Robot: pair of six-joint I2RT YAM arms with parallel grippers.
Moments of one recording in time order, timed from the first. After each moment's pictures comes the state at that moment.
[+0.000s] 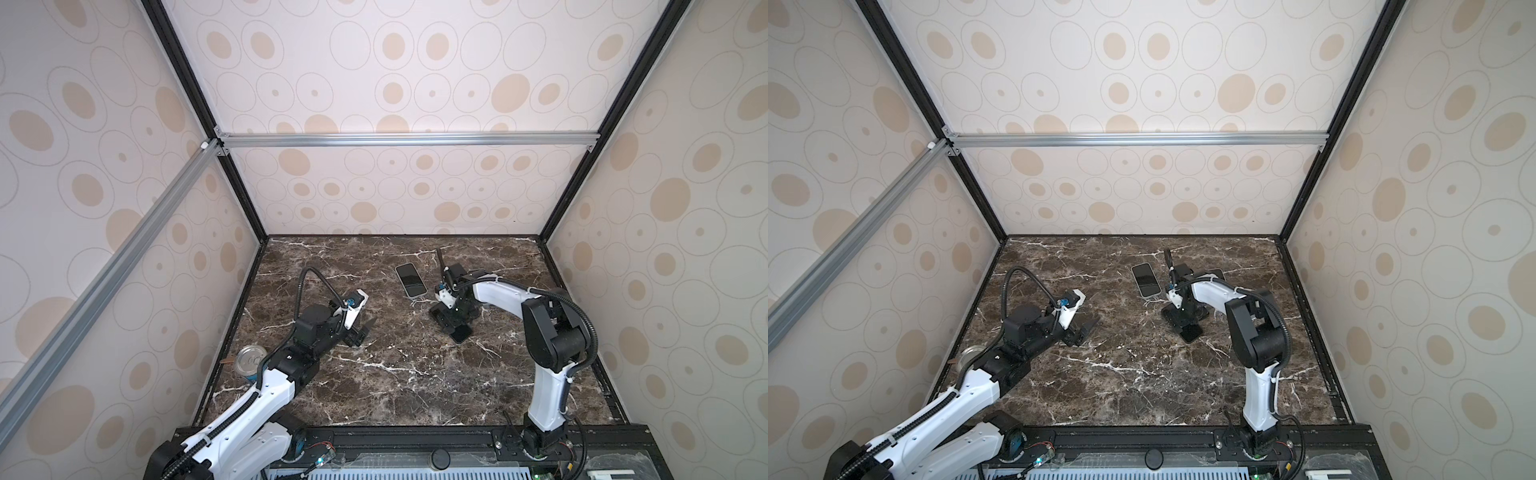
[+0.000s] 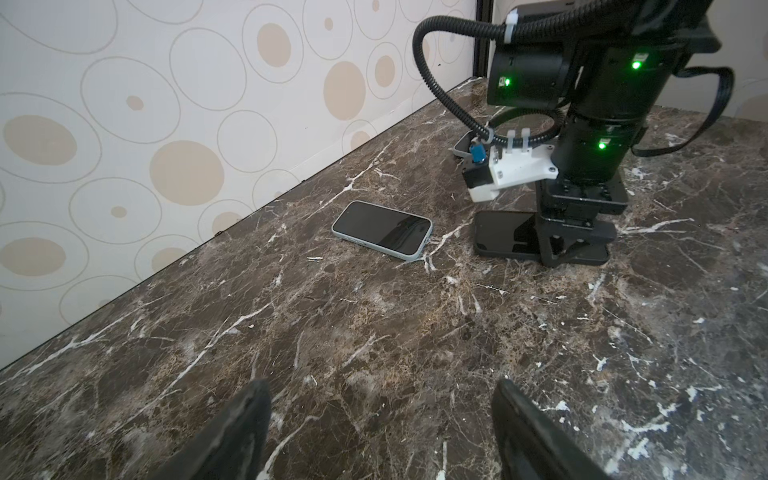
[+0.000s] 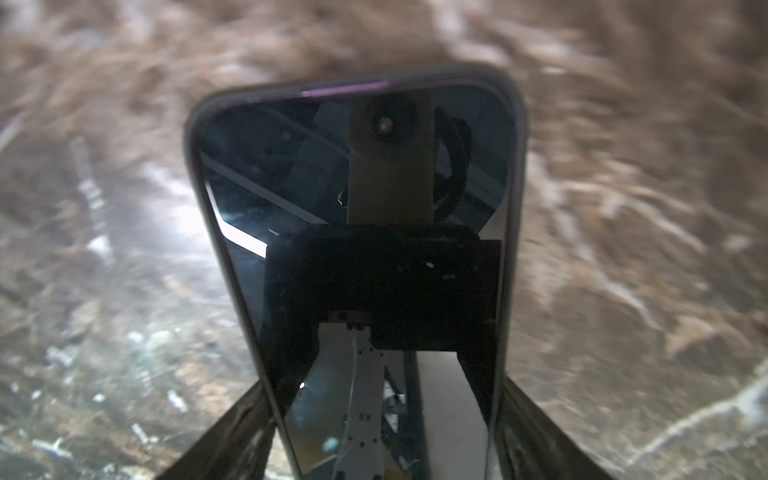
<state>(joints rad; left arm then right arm) -0.46 0.91 0.50 0.08 0.16 0.26 0.40 1.97 1.35 -0.86 -0.03 -0.07</state>
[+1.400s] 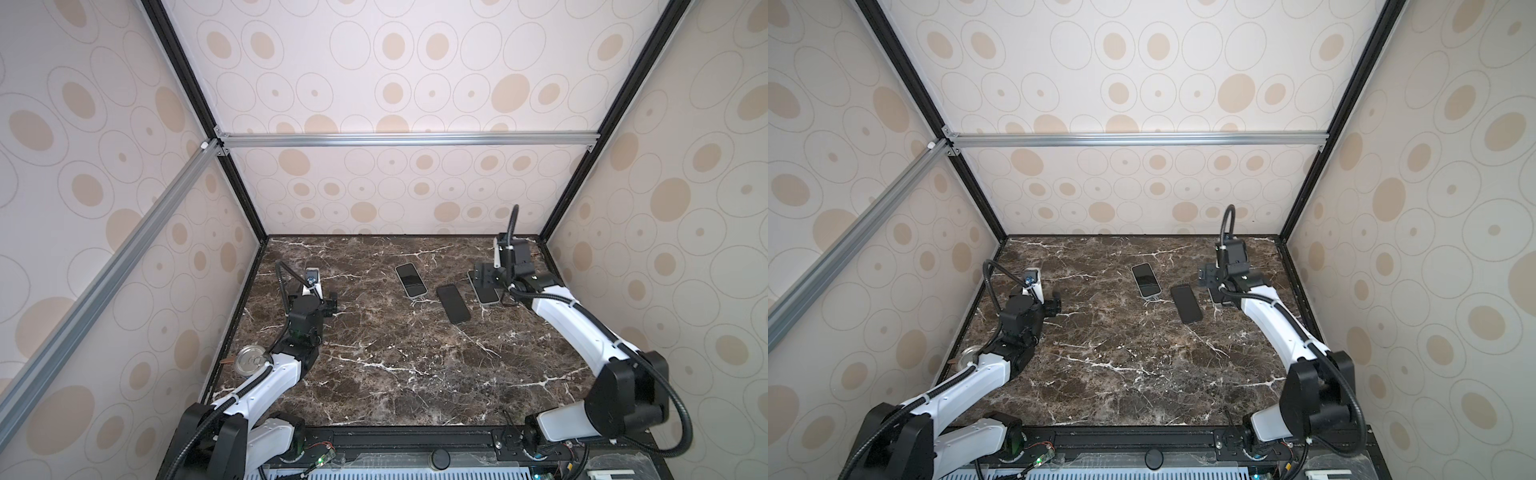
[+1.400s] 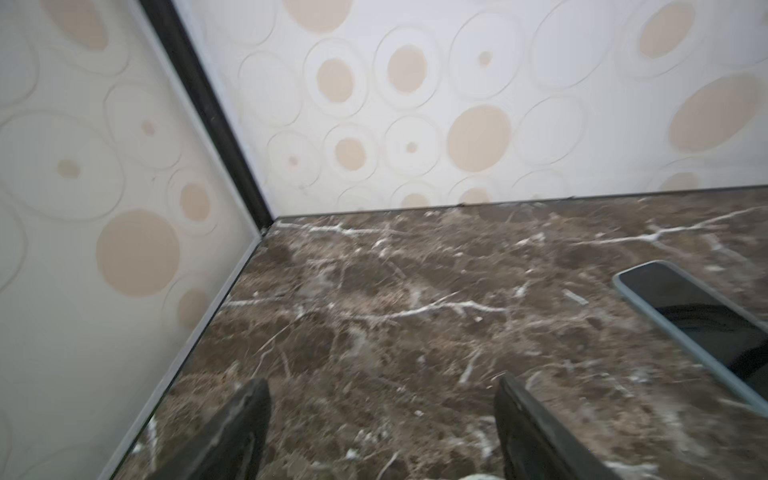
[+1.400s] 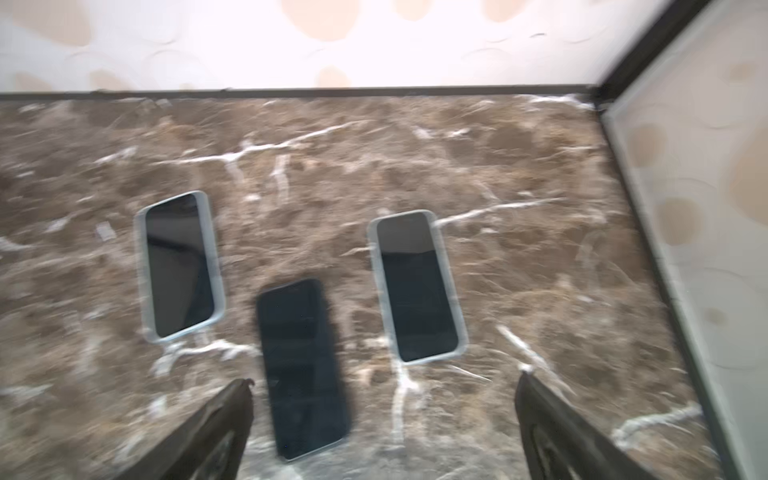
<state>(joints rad) -0.23 1.15 0.41 0.50 -0.41 0.03 0.20 1.38 1.06 -0.39 0.23 0.15</state>
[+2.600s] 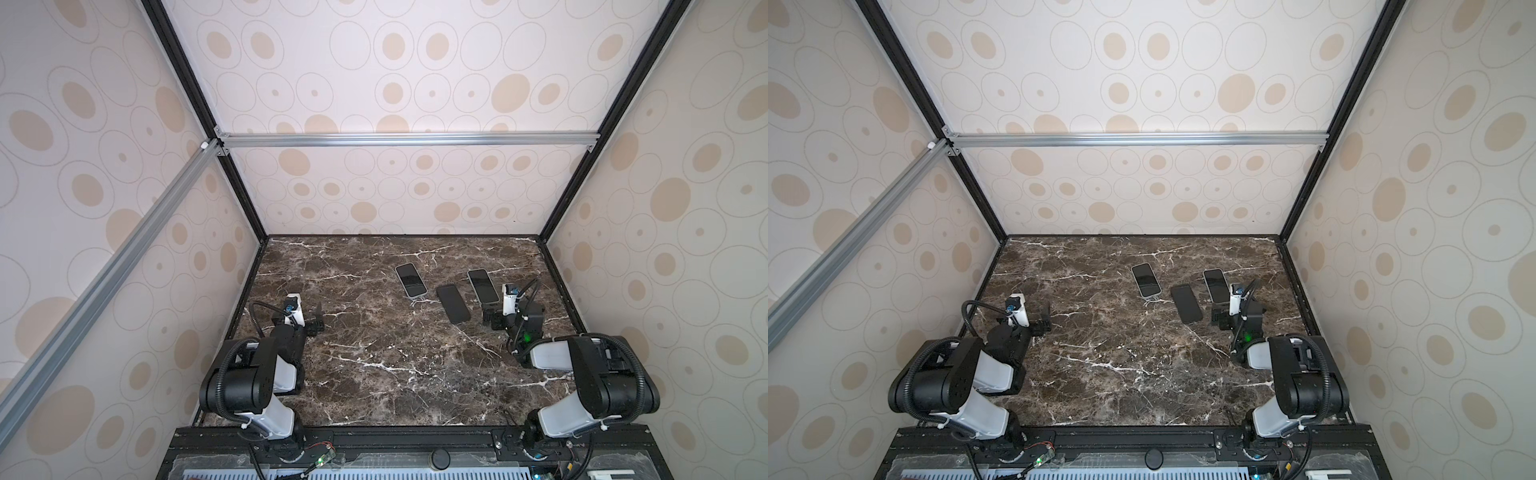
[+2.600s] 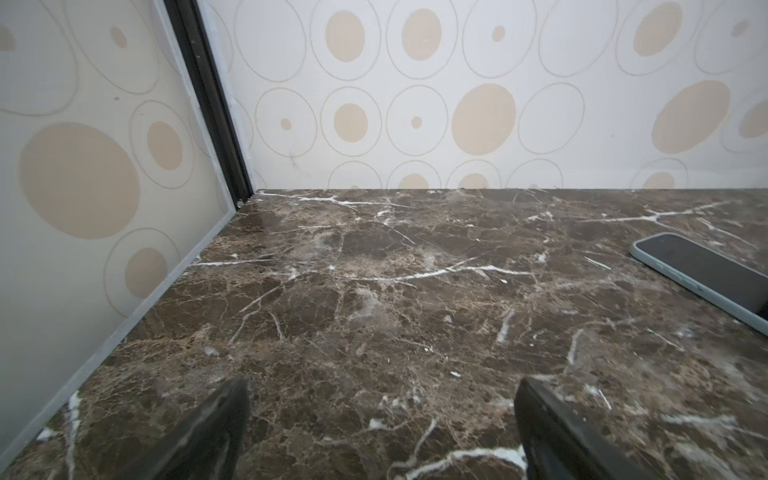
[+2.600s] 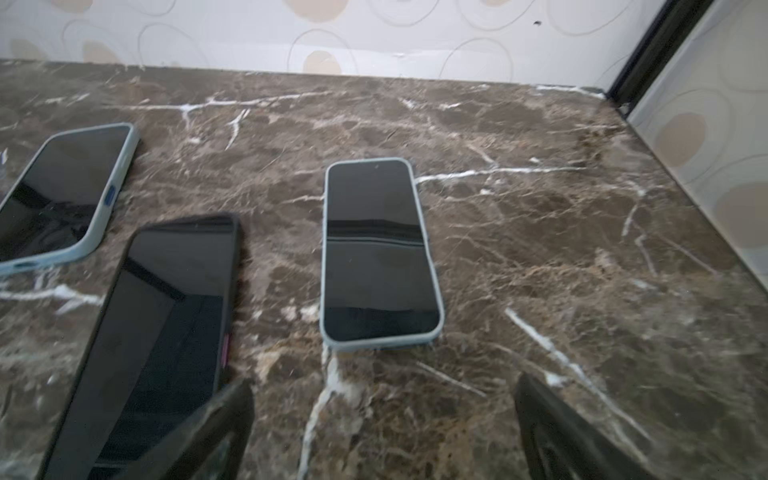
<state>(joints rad) 0.05 1.58 0.16 1.31 0.00 0.01 0.02 1.54 0.39 0.73 -0.02 -0.02</state>
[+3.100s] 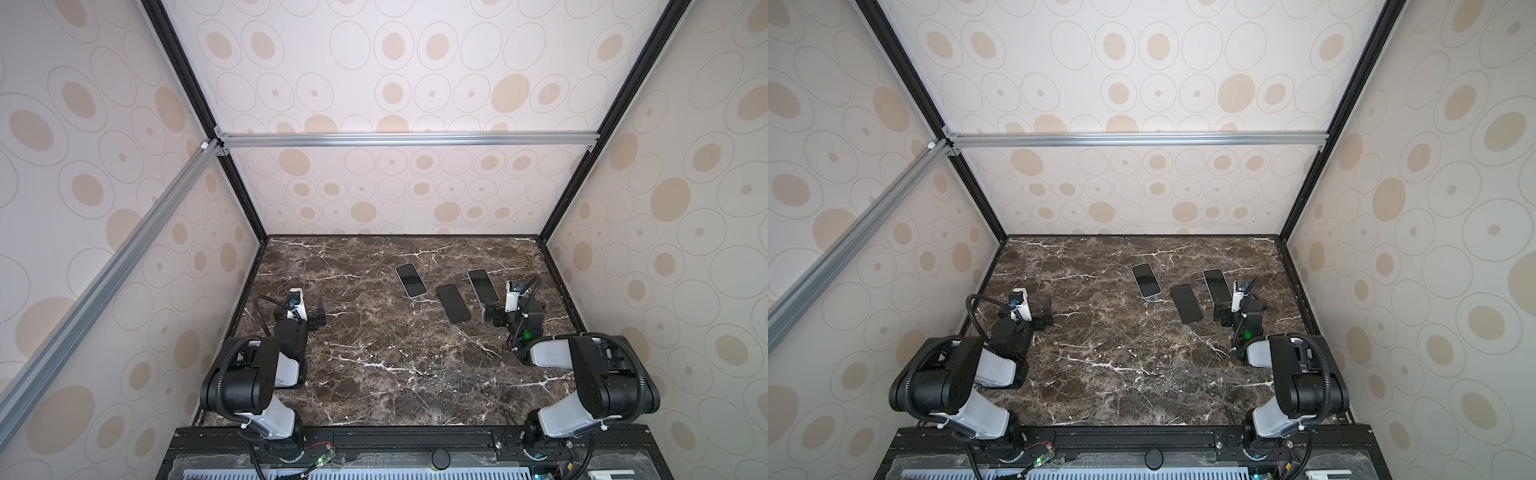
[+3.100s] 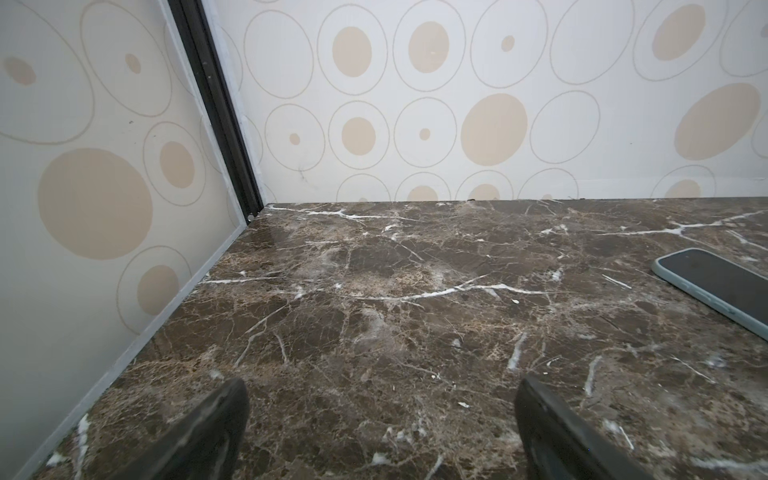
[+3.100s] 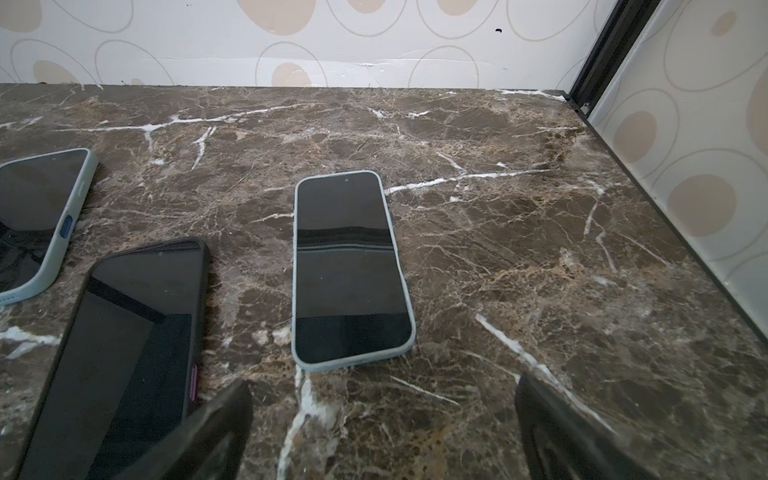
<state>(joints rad) 0.01 1.58 0.20 1.28 -0.06 0.03 0.02 1.54 0.40 0.71 0.03 0.00</state>
